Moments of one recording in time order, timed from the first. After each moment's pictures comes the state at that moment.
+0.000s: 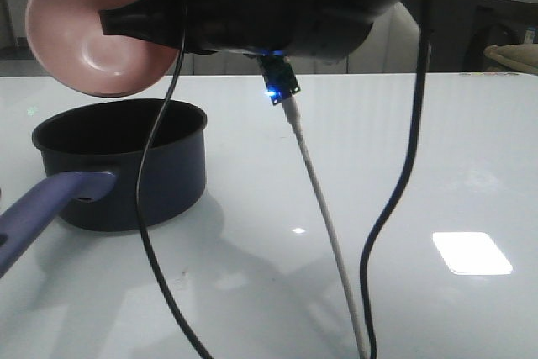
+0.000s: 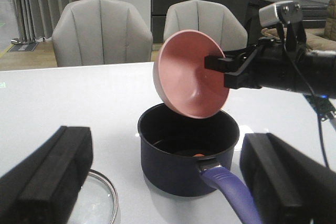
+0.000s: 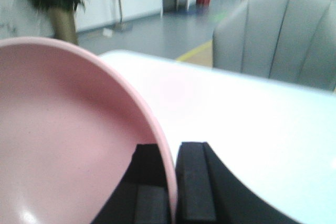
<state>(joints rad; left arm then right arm) -0.29 0.00 -0.31 -0.06 0.45 -0.01 0.78 1.98 -1.30 0.37 -0.57 -0.21</state>
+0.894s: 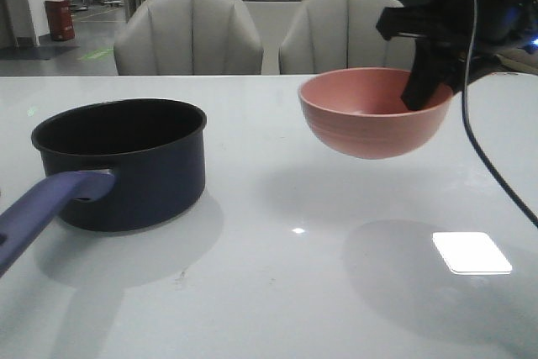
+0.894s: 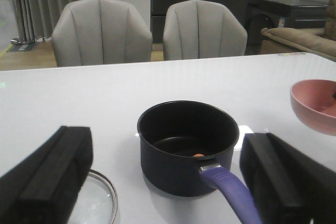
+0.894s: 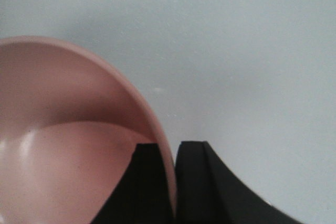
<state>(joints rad) -0.29 0.00 -0.31 -0.06 0.45 -0.01 0.22 1.73 -1.29 0.30 0.73 -0.18</state>
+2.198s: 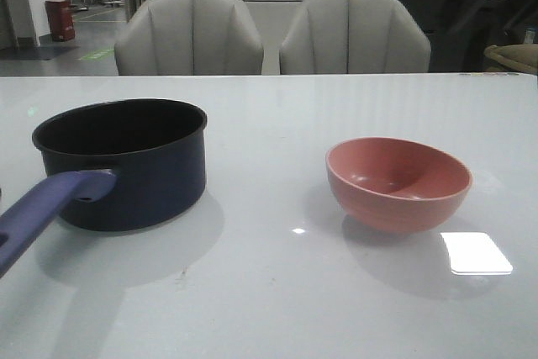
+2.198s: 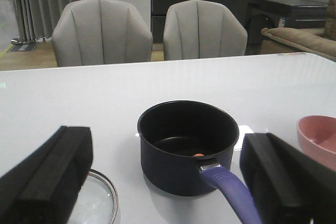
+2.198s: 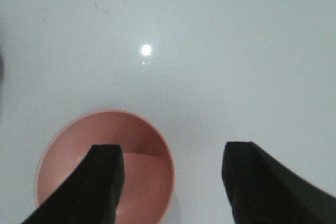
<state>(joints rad) -0.29 0.00 -0.31 -0.06 0.45 -0.01 0.22 1.35 -1.06 0.21 0.49 -0.21</state>
